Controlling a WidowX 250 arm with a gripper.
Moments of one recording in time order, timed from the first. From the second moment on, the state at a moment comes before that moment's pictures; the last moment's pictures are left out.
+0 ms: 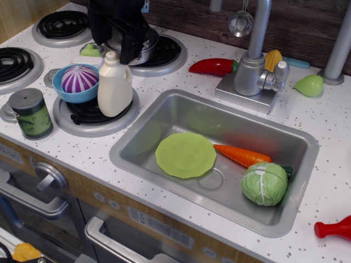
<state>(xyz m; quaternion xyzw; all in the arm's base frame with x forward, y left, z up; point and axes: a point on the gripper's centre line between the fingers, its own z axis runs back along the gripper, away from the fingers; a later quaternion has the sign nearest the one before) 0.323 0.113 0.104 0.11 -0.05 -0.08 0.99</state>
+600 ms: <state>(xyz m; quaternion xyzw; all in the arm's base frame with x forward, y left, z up) 0.312 0.113 0.078 0.06 -0.05 -0.06 0.99</state>
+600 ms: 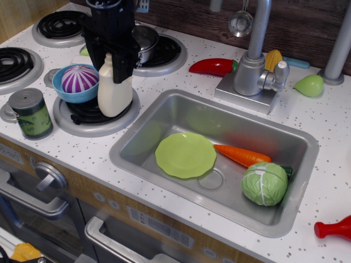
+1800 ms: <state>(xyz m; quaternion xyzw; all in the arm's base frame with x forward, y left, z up) 0.324 -0.001 0.064 0.02 -0.08 -0.09 0.99</state>
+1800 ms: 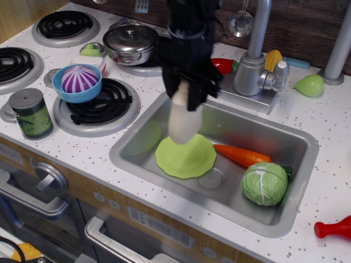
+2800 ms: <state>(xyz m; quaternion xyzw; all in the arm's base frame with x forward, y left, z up) 0.283 -0.036 0.024 -0.08 -0.09 -0.11 0.99</state>
